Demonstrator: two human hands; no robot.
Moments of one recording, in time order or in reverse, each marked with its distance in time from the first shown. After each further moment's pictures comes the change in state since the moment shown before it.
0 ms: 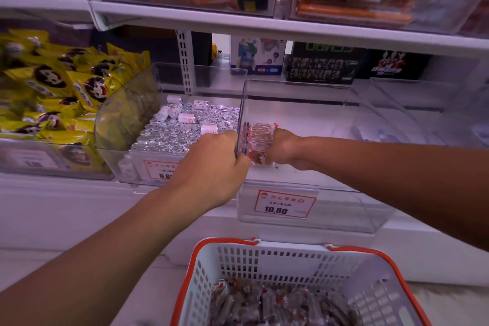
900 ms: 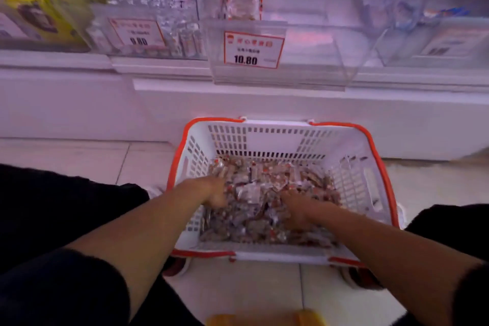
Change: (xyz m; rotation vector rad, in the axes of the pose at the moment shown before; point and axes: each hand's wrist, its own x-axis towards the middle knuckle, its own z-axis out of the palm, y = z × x) left_hand -0.188 -0.072 0.197 0.323 -1.269 -0.326; right_hand -0.184 0.275 0.208 -0.569 -0.600 -0.018
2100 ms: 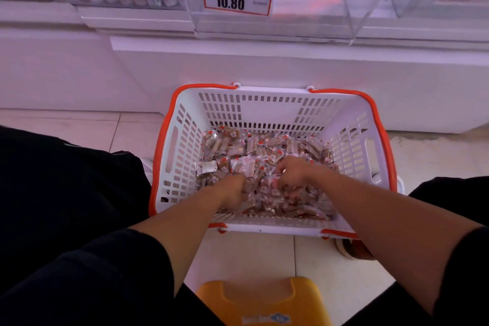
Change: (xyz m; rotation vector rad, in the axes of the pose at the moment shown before) left_hand 0.050 0.041 0.089 -0.394 0.081 0.133; right_hand 0.023 0.013 -0.005 0.657 -0.045 0.148
